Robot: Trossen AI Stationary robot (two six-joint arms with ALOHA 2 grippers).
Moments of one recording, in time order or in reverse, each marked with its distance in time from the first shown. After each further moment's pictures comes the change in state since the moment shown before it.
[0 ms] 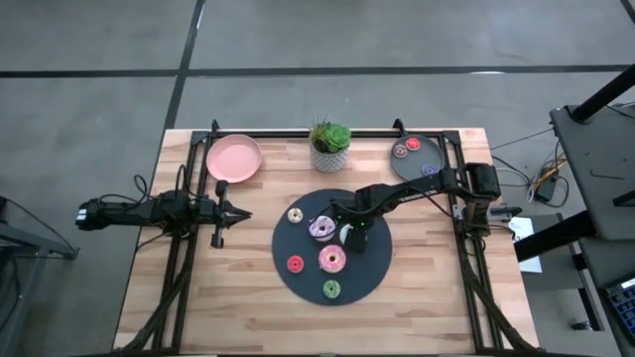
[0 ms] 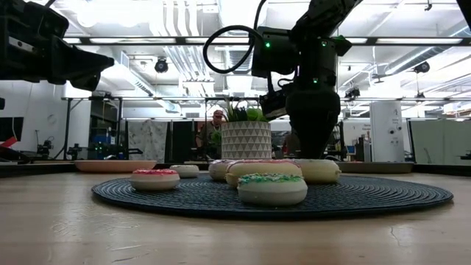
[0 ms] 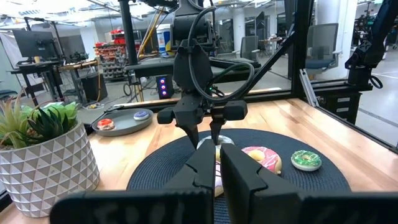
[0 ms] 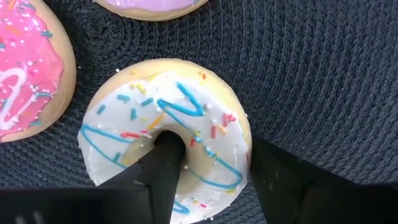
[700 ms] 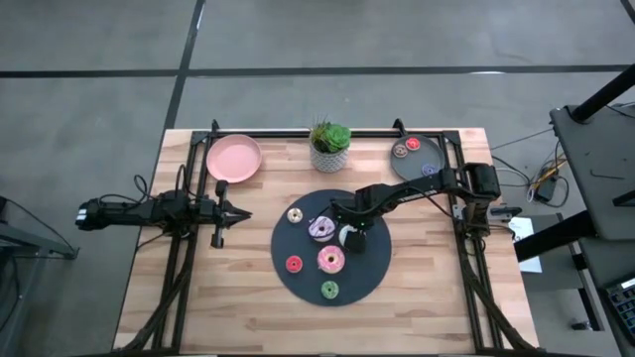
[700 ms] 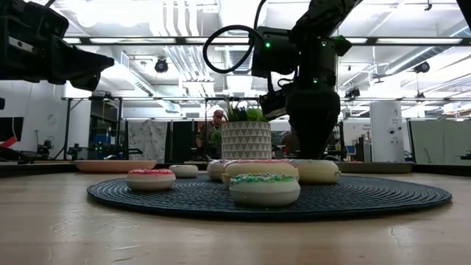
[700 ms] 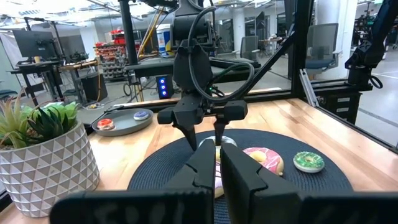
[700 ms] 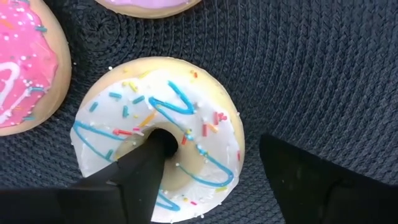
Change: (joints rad) left arm 0.000 0.000 0.000 0.000 0.000 0.000; right arm 0.000 0.001 0.000 0.000 -0.002 0.000
